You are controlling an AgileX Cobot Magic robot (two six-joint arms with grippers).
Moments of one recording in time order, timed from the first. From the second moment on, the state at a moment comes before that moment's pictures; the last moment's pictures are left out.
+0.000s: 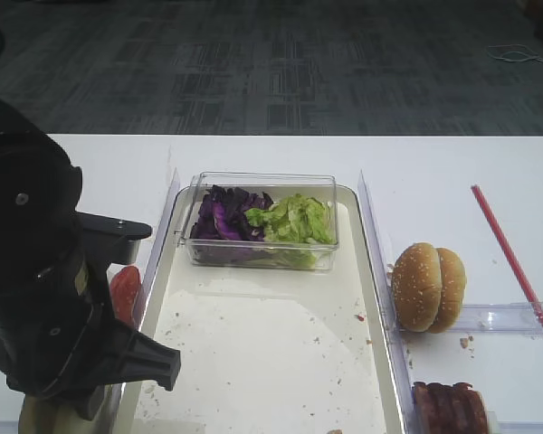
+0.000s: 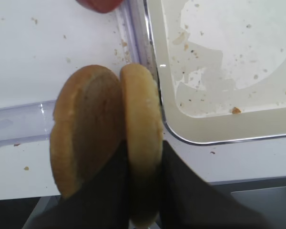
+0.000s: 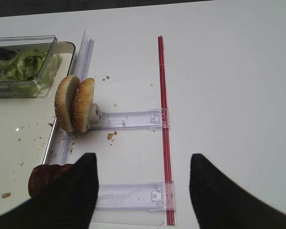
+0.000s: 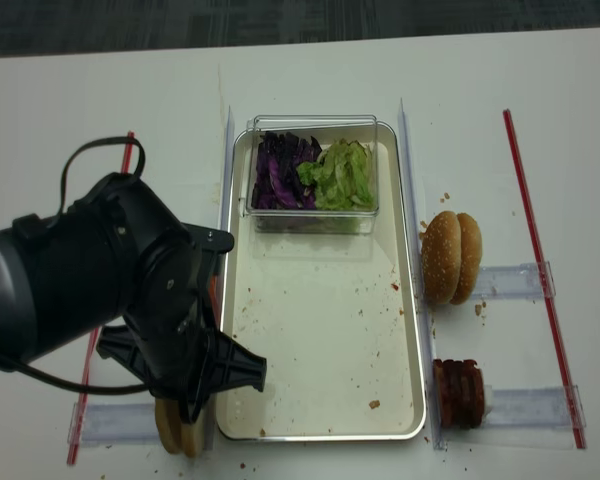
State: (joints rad) left arm -0.73 1.48 -0.84 0.07 1.02 -0.63; right arm 0.01 -0.02 -0.48 0.06 1.11 0.05
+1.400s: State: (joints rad) left arm -0.72 1.40 -1.01 0.15 1.12 -0.61; right arm 0.01 -0.02 -0.48 0.06 1.11 0.05
